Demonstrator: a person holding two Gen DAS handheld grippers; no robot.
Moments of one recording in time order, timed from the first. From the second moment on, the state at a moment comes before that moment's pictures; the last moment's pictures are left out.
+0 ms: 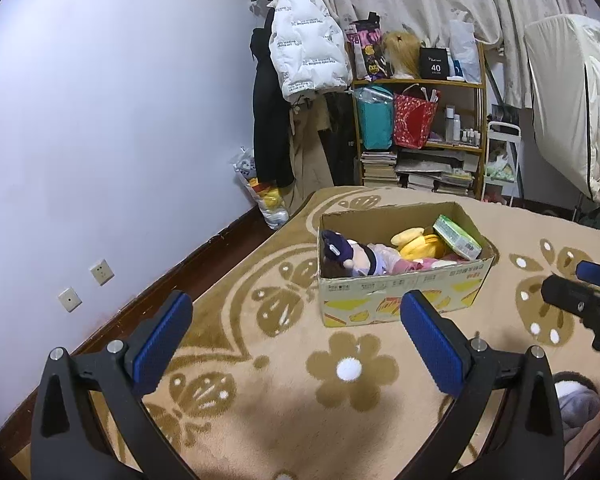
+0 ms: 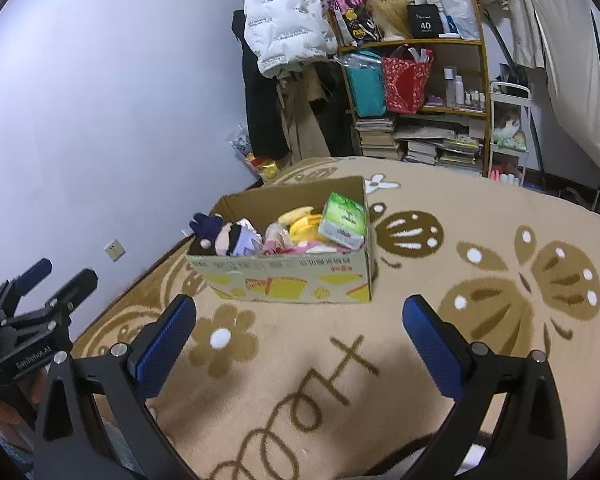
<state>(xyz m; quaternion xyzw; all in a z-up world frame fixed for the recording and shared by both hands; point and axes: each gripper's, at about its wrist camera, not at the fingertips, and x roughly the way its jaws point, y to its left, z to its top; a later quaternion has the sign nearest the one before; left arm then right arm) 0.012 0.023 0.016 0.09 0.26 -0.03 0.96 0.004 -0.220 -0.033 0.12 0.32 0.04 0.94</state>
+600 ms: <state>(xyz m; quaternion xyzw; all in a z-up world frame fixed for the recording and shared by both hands) 0.021 0.016 0.003 0.10 0.29 -0.04 0.95 0.000 -0.214 -0.038 0.10 0.32 0.02 0.94</state>
